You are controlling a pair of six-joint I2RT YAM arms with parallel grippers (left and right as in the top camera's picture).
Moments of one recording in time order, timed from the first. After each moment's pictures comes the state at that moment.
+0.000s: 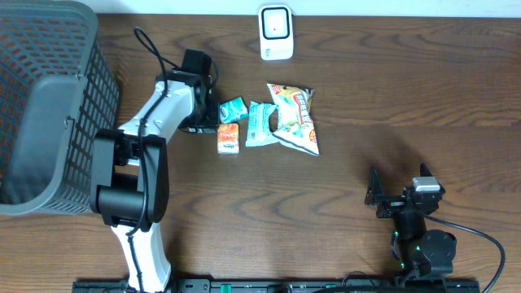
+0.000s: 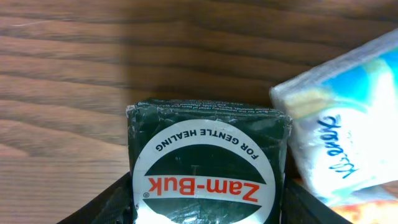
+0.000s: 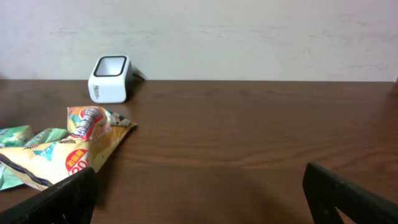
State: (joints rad) left arm -0.19 2.06 1.46 -0.79 -0.03 -0.16; right arm 0.03 0.01 0.01 -0.07 -0.03 0.03
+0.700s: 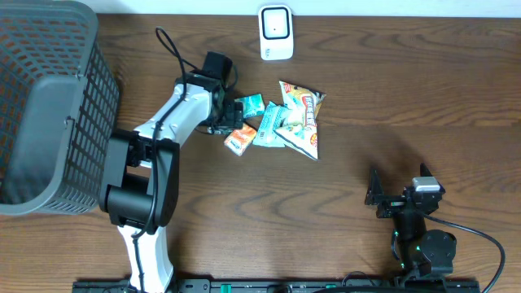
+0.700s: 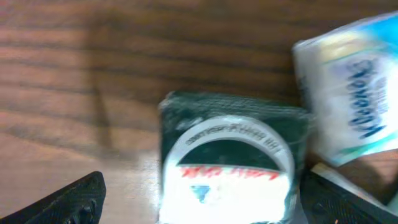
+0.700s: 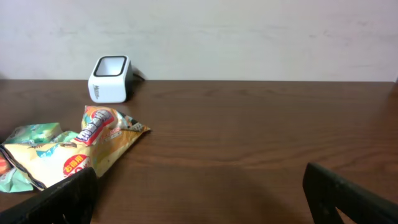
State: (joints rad) left arm -0.27 2.06 1.46 -0.77 -0.04 -0.25; right arm 0.03 0.01 0.01 -0.07 -0.03 0.03
